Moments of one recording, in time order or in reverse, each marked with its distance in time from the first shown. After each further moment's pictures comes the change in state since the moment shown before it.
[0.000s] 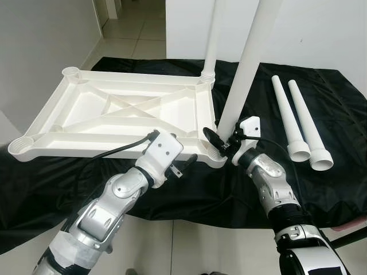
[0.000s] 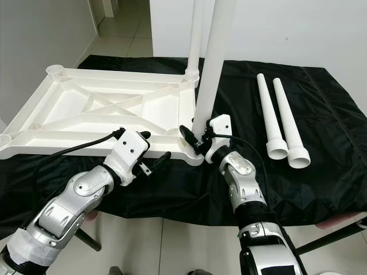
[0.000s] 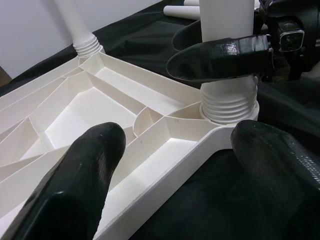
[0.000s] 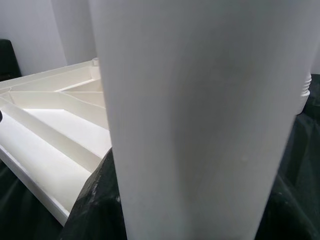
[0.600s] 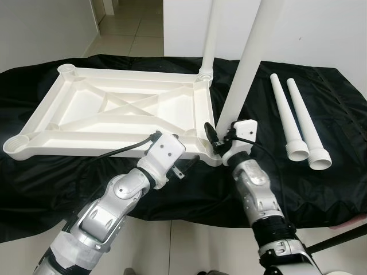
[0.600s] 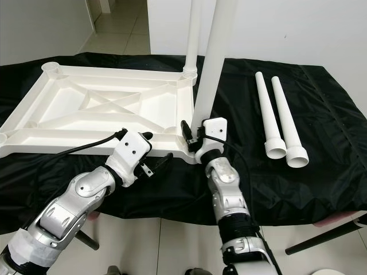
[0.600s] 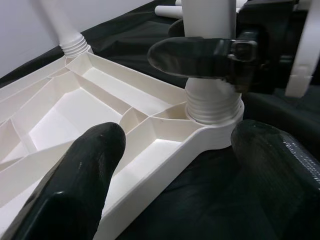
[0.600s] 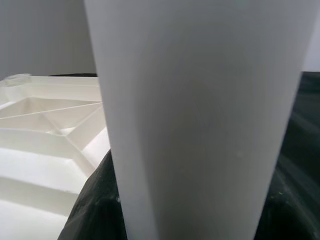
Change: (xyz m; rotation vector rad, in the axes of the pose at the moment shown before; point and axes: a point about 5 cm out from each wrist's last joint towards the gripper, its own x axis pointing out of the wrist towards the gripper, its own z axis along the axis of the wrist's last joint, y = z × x) left arm 0.001 -0.005 0.001 0.001 -0.006 -0.019; right arm 0.009 0.033 0.006 0.040 -0.073 -0.391
